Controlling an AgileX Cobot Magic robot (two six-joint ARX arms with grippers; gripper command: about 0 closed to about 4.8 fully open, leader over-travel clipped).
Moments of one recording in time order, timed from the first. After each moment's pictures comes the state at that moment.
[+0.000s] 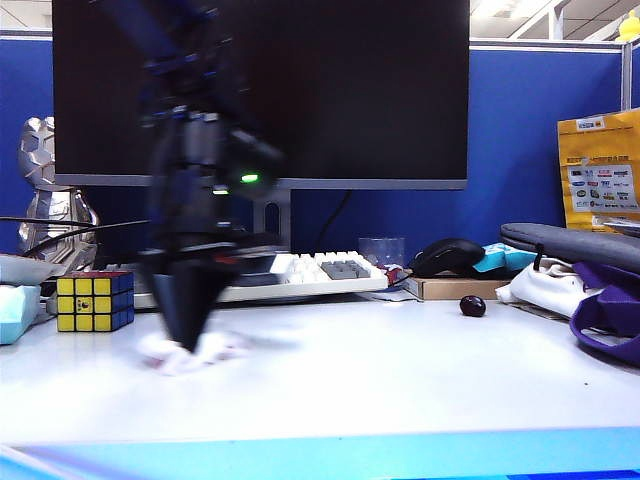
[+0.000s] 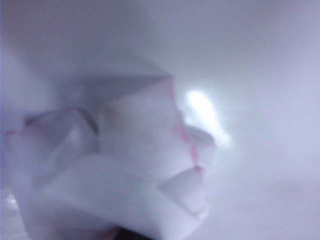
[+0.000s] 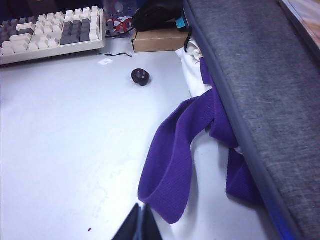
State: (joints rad) left arm -0.48 2.21 1.76 -1.26 0.07 0.07; right arm 0.18 0.00 0.03 -0.25 0.05 0.10
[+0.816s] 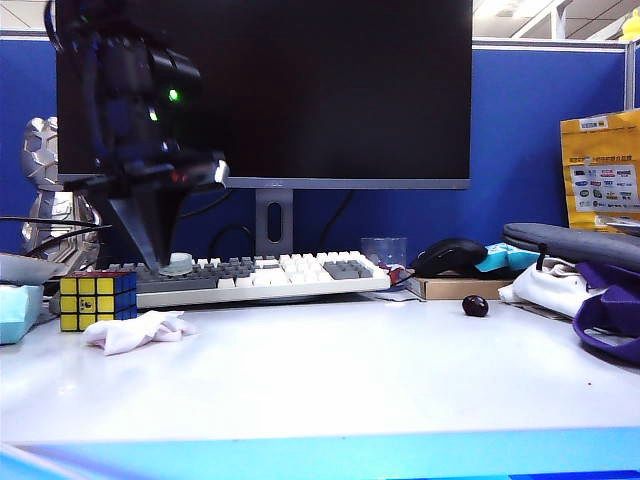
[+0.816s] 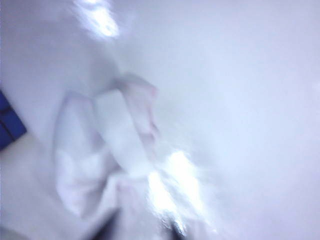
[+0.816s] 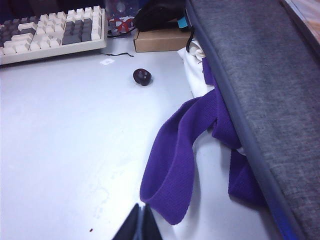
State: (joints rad) left arm -0.32 2.00 1.75 -1.15 0.13 0.07; right arm 0.18 0.00 0.03 -0.25 0.05 0.10
